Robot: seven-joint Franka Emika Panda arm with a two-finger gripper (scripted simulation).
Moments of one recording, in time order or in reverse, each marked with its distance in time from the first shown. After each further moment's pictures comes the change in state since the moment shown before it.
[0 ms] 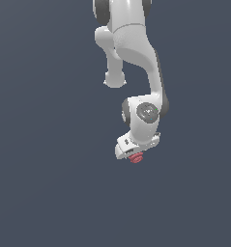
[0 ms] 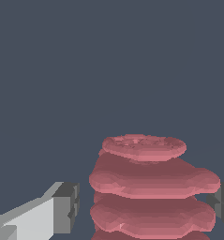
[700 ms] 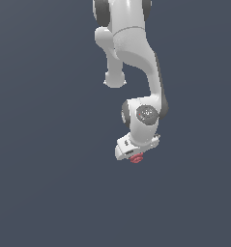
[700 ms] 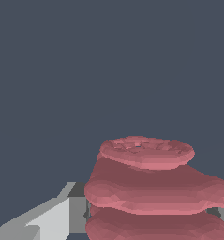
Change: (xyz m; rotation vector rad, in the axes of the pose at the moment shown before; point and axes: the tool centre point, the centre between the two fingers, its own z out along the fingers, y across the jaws) arm 0.002 0.001 0.008 -0.001 0.001 0.000
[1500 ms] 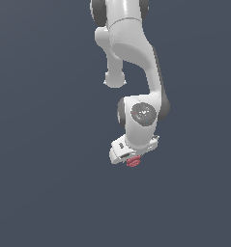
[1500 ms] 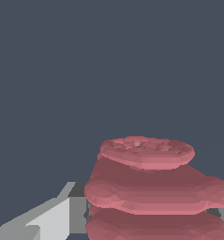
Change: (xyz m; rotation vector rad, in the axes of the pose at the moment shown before) arm 0.021 0.031 -0.036 0.001 0.000 -0.001
